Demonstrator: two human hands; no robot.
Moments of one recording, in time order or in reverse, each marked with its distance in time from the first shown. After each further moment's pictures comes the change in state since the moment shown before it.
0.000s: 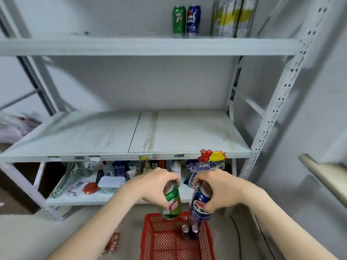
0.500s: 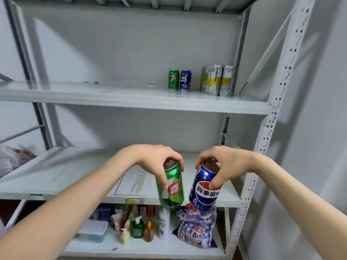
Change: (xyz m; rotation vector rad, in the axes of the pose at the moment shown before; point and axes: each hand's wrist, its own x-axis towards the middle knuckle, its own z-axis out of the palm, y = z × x) left_hand 0.011 0.066 -0.184 0.073 0.118 0.136; right_hand -0.025 0.027 -0.189 -0.039 0.146 -0.098
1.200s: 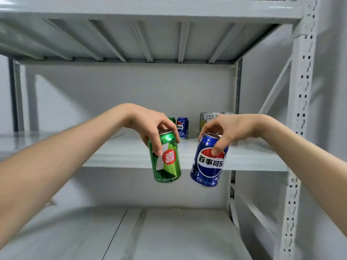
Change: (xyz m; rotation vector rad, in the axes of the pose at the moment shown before) left_hand 0.080 -0.040 -0.234 -0.087 0.126 -0.081; right_hand 0.103 0.052 -0.212 0.101 0.192 -0.045
